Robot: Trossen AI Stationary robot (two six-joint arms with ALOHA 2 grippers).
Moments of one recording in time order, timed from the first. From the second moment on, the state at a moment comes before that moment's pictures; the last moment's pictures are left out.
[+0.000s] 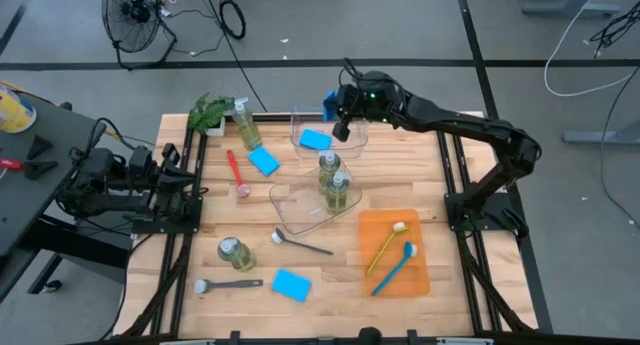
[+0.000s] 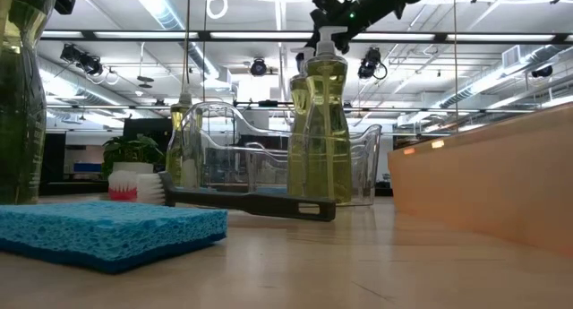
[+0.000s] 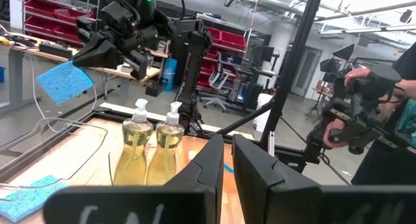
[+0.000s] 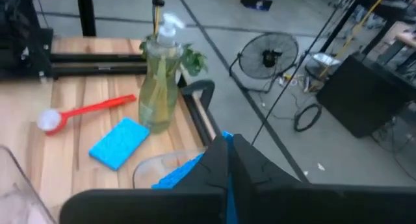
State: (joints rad) left arm -0.04 0.01 0.68 -0.57 -0.02 -0.26; right arm -0.44 1.58 1.40 -0.20 0.02 -0.27
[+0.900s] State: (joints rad) left arm -0.04 0.01 0.68 -0.57 -0.03 -0.26; right arm -0.44 1.64 1.31 -0.08 -0.03 -0.24
